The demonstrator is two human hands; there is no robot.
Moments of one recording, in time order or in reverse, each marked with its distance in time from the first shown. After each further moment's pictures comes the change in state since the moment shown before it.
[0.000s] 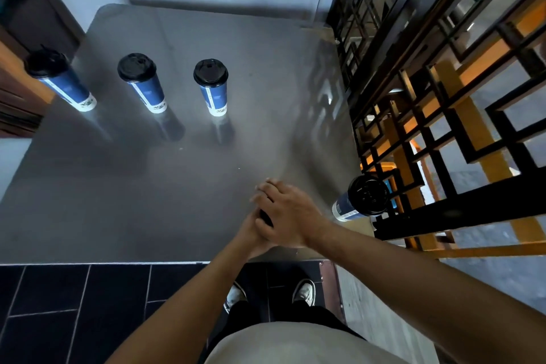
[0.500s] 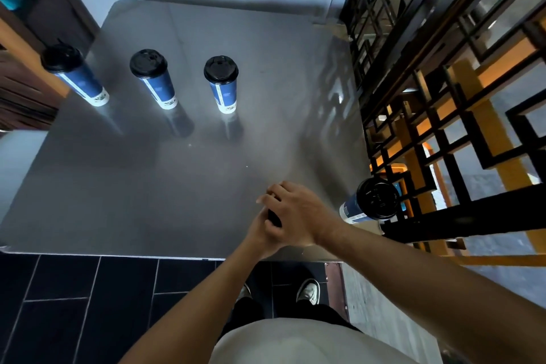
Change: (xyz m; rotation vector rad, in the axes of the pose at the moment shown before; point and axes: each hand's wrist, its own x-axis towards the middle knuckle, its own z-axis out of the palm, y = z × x) left_hand -0.015 0.006 0.011 -0.238 -0.063 -0.302; right_hand 0.003 0.010 -0.003 0.008 -0.011 -0.070
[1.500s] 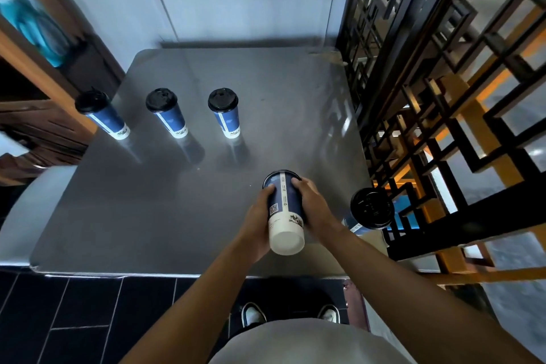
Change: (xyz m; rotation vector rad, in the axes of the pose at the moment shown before) left_hand -0.022 0.094 -0.063 -1.462 0.034 -0.436; right_hand 0.006 0.010 -0.022 1.790 0.362 0.950
